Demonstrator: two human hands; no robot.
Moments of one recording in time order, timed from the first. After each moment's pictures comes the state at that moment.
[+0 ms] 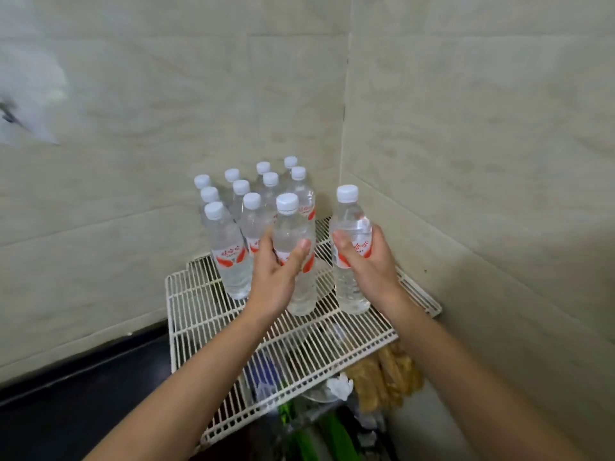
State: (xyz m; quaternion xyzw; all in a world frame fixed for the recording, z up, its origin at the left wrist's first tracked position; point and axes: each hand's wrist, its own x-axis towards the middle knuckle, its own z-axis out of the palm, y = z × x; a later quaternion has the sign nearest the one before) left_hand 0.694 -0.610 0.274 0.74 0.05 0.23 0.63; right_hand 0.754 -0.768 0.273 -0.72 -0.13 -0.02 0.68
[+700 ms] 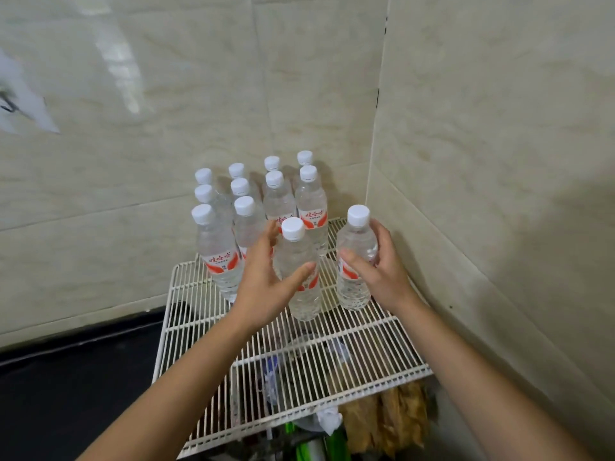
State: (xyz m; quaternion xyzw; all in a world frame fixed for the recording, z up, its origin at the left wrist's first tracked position) left_hand 0.740 -0.609 0.263 0.86 0.09 0.24 0.44; right_hand 0.863 -0.787 0.234 -0.71 -0.24 0.06 0.66
